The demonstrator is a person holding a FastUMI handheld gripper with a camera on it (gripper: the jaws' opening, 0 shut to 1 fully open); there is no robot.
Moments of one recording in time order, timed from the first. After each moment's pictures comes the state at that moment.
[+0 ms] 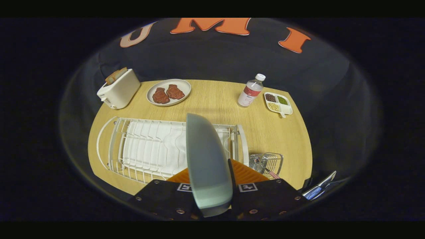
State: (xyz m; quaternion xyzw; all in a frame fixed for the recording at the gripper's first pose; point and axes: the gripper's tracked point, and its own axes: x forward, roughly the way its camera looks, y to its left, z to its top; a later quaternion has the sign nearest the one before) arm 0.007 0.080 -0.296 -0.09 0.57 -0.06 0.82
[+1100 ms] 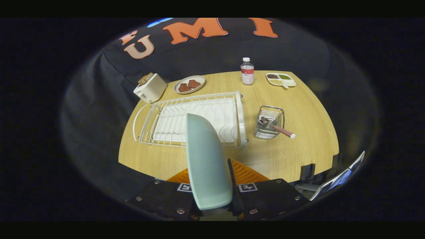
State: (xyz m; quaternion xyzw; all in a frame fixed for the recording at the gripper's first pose) arm -0.163 0.065 -0.276 0.05 0.57 0.04 0.82
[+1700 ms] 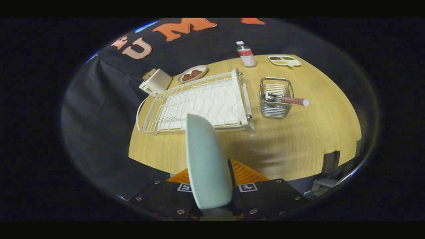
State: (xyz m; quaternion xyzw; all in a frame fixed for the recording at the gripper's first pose) arm -0.206 0.052 -0.344 0.13 0.59 0.08 0.79
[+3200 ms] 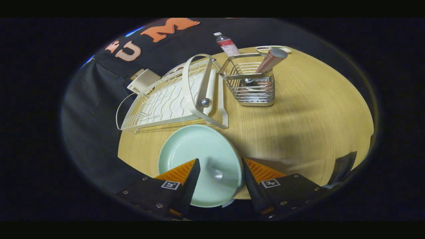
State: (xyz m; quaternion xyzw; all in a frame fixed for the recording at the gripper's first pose) arm -0.191 -0.008 -0.427 0.13 0.55 0.08 0.82
